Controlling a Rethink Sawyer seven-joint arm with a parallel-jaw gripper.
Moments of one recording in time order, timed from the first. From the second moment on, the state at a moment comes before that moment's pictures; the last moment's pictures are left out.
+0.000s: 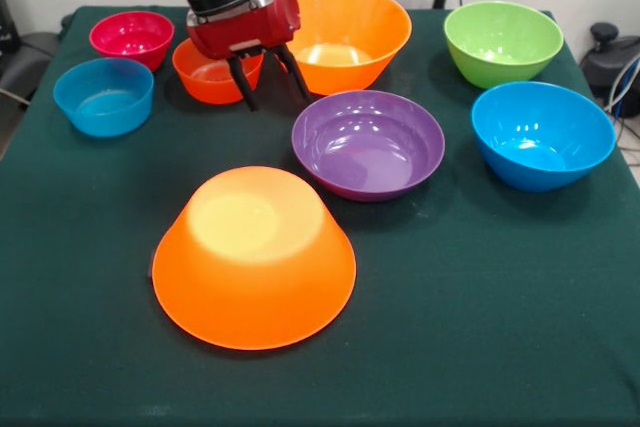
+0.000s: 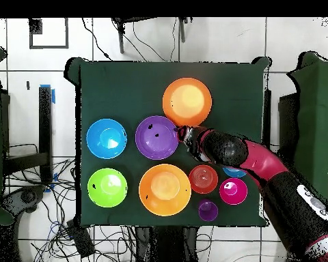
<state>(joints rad) -0.95 -0.52 0.65 1.82 -0.27 0.44 1.70</state>
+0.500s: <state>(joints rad) -0.95 -0.49 0.64 1.82 -0.27 0.42 1.70</state>
